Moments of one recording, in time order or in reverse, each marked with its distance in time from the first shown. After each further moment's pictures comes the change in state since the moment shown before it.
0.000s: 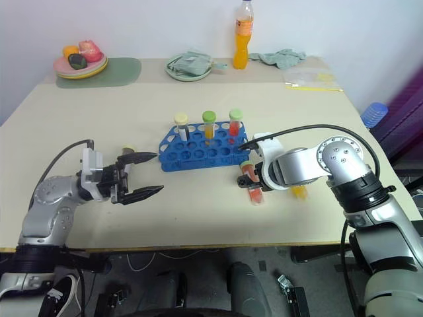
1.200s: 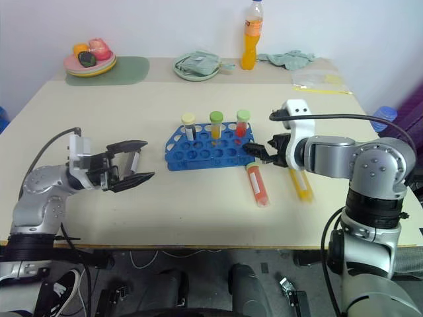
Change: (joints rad) left arm -0.107 0.020 0.015 0.100 -0.011 0.030 -0.059; right arm 0.101 0.135 -0.543 -0.245 -0.481 0.224 0.520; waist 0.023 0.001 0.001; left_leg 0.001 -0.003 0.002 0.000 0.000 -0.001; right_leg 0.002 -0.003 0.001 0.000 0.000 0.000
